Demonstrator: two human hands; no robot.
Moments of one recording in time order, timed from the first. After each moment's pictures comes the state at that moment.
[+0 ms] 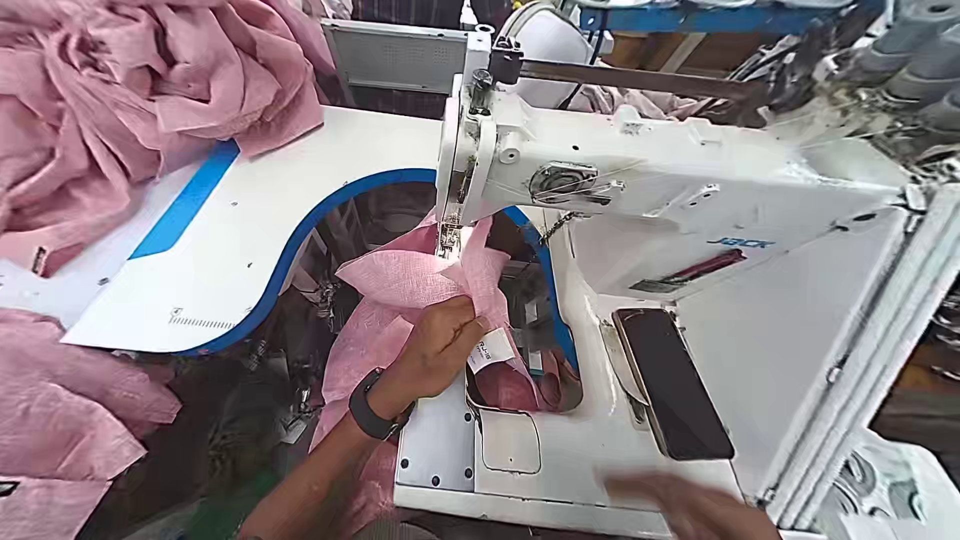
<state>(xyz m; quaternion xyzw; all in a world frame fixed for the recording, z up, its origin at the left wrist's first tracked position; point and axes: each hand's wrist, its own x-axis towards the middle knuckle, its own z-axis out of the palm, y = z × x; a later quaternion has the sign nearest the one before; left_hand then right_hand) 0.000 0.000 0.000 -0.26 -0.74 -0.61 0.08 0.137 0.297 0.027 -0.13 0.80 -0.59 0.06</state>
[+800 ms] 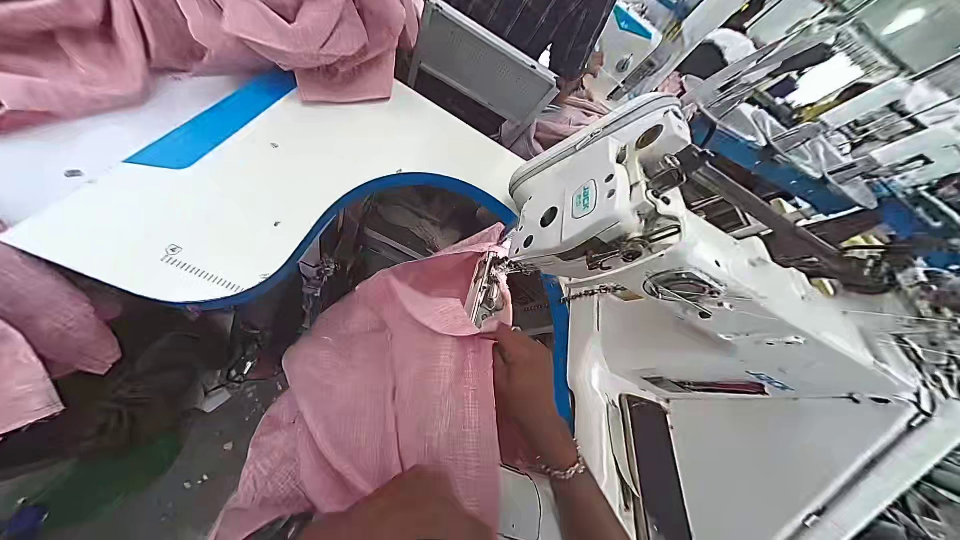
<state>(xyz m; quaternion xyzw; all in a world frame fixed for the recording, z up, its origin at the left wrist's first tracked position) 0.098 -0.067 0.026 -0.30 -0.78 -0.54 -0.10 -0.028 0.128 0.003 -0.28 0.93 -0.18 -0.14</state>
